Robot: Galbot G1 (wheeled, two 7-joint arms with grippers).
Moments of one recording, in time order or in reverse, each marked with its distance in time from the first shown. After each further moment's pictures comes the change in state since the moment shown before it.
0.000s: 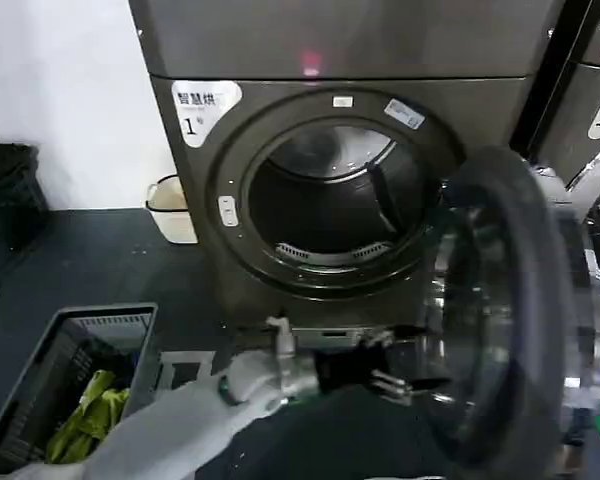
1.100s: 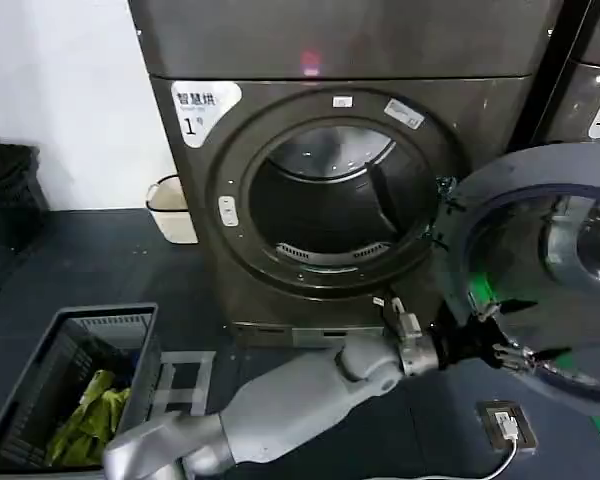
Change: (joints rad) left arm -0.174 -0.446 0.118 0.363 0.120 -0.070 -0.177; right arm -0.064 -0.028 0.154 -0.054 -0.023 0.043 0.009
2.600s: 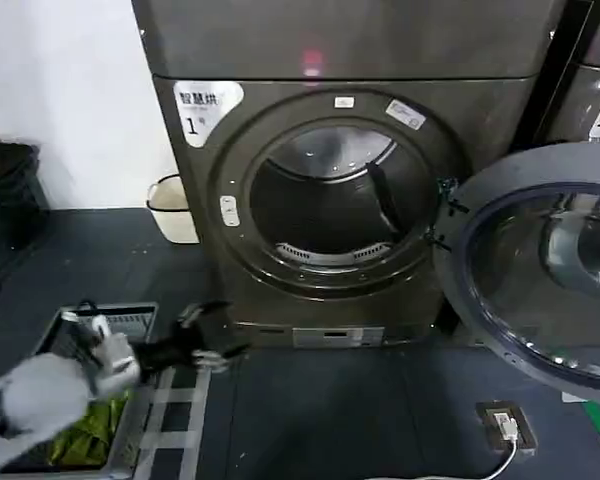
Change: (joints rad) left arm 0.626 1.369 -0.652 -0.793 0.033 0.309 -0.213; right arm 0.059 -0.021 -0.005 0.062 -0.185 0.065 0.004
